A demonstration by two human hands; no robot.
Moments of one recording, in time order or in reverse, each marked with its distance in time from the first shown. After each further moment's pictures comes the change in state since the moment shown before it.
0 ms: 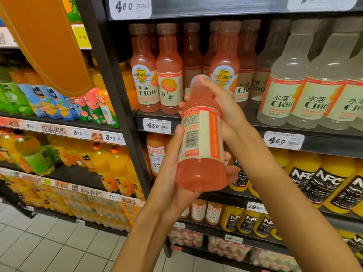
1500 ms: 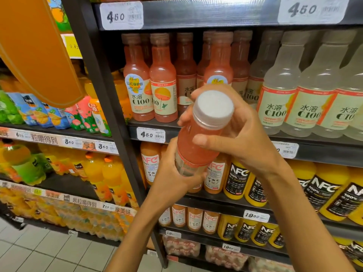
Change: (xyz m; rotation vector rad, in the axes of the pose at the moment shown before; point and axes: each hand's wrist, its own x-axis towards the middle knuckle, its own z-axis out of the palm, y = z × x) left_hand 0.032 0.000 -0.041 1.095 0.224 0.444; right_hand -0.060 -0.010 -0.007 -0.668 -0.371 -0.609
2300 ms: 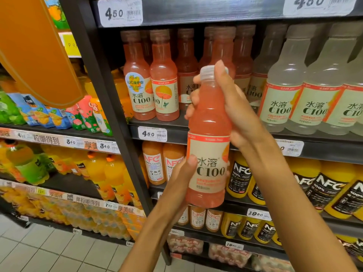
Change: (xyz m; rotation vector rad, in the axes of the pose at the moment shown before) left_hand -0.013 0.006 0.014 -0.462 -0.157 -0.290; right_hand 0.037 0.014 -0.007 0.294 0.269 0.369
